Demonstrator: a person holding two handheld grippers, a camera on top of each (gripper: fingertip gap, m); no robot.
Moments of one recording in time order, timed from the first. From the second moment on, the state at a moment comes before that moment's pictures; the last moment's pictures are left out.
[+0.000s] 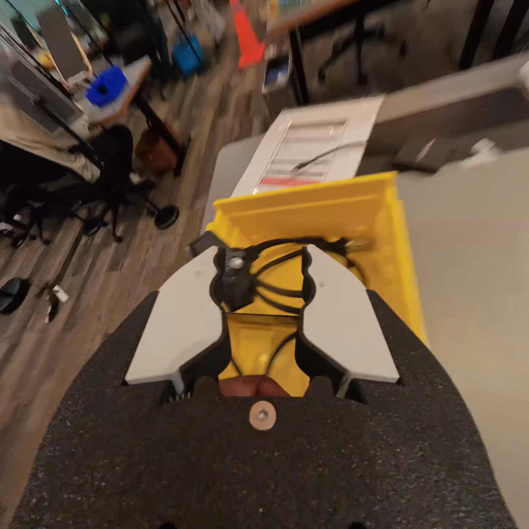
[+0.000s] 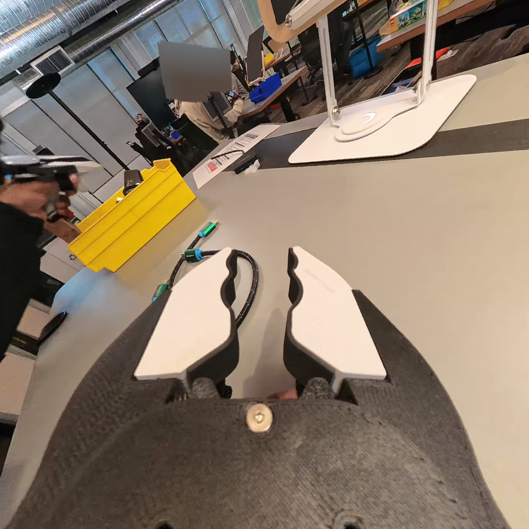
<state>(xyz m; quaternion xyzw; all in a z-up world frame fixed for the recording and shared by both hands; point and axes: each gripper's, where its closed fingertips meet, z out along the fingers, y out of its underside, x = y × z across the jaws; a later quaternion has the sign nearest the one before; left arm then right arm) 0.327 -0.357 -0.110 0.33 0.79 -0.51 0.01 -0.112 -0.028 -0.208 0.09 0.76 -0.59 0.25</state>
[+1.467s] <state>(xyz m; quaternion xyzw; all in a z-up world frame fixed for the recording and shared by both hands) 0.302 -0.388 -0.126 0.28 0.79 -0.43 -0.32 -0.110 -0.031 -0.213 0.10 0.76 -0.57 0.28</state>
